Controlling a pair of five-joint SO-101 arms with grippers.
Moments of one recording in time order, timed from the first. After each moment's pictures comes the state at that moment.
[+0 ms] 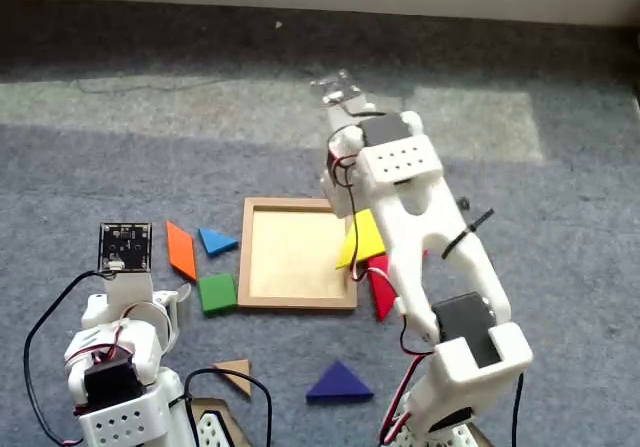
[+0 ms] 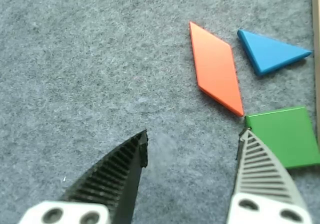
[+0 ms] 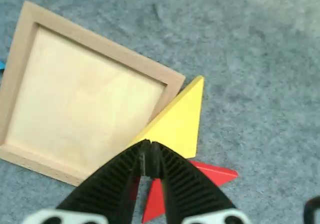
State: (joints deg) left arm -24.6 -103.7 91.2 73.2 -9.7; right arm -22.0 8.2 -2.2 80.3 10.4
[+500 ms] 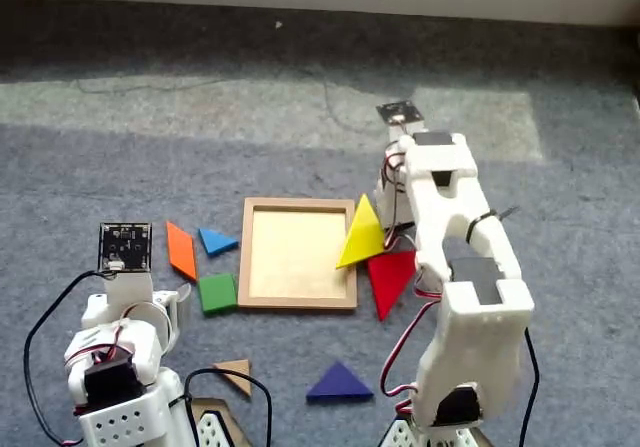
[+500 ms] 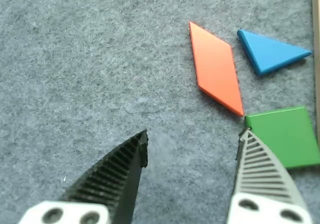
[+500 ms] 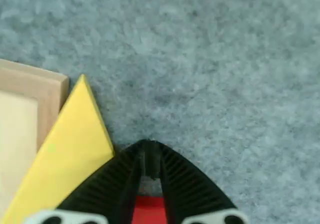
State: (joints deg) left arm -24.6 -103.7 91.2 73.2 -9.7; right arm -10.1 23.8 3.3 67.4 13.6
